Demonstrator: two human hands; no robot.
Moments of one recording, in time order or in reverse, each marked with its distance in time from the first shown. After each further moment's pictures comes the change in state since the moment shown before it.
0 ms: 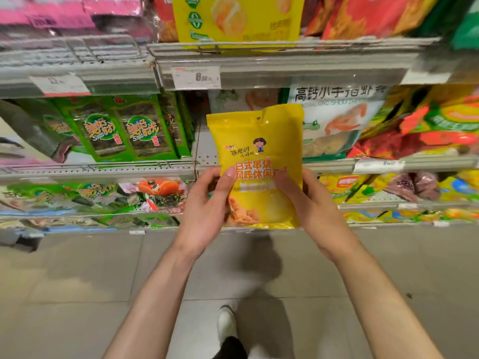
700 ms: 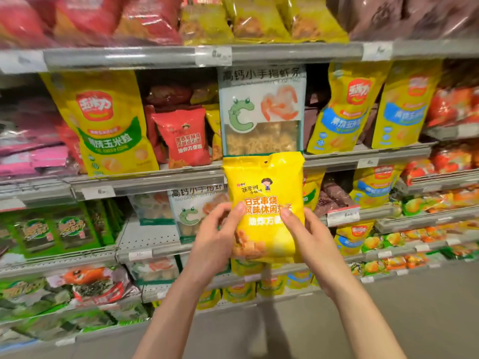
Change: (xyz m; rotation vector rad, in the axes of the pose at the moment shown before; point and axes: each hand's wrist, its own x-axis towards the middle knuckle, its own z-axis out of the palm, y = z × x) left_hand -0.125 0.162 0.277 -0.010 -0.226 0.191; right_hand -0.158 -0.115 -0.288 0.031 0.231 -0.220
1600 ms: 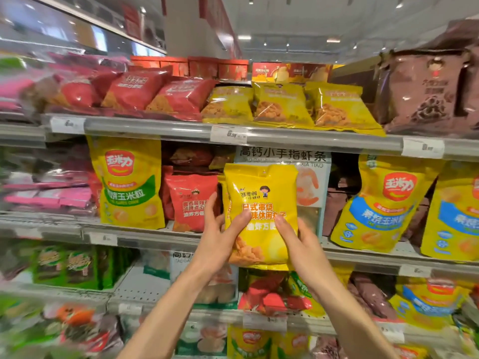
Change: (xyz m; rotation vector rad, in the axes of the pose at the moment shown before) left_hand 0.152 0.067 0.029 -0.034 0.228 0.170; right_hand 0.187 -0.066 -0.015 -0.008 -0.242 -0.202
